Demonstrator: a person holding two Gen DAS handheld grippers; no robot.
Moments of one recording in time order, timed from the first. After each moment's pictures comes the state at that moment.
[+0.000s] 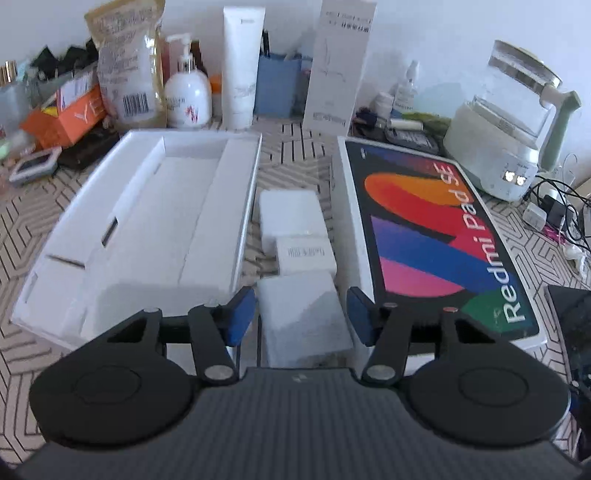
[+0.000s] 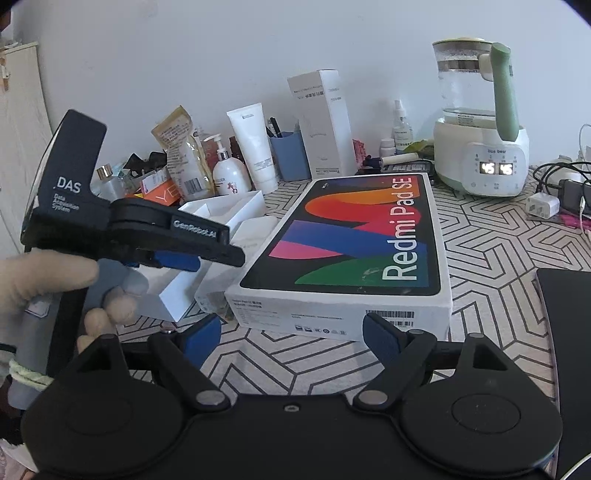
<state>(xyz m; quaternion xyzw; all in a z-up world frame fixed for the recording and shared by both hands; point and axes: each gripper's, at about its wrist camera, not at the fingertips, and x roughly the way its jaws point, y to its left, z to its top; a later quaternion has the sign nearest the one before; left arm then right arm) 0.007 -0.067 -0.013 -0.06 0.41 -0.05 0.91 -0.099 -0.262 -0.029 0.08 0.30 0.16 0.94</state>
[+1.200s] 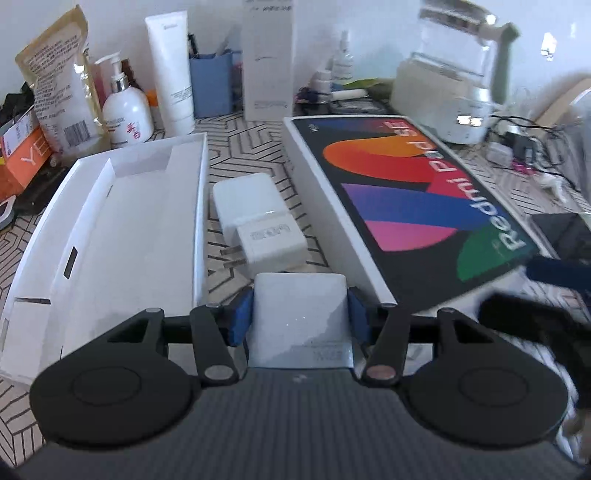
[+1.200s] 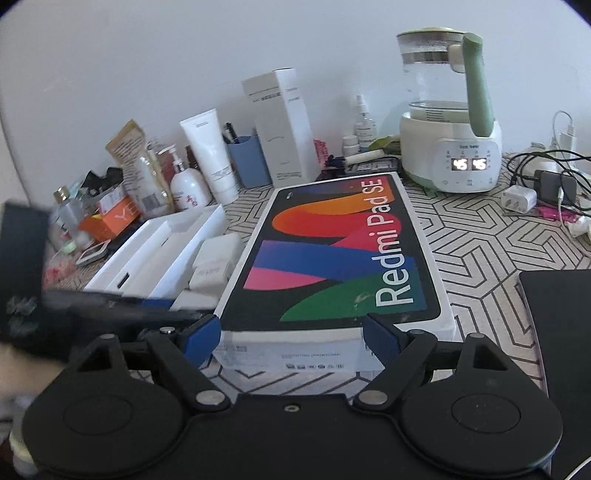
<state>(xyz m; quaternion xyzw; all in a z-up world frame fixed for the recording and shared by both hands) -0.004 -0.069 -0.022 0.03 0.38 -0.16 0.91 -0.069 -0.254 -0.017 0.11 0.32 0.08 0.94</state>
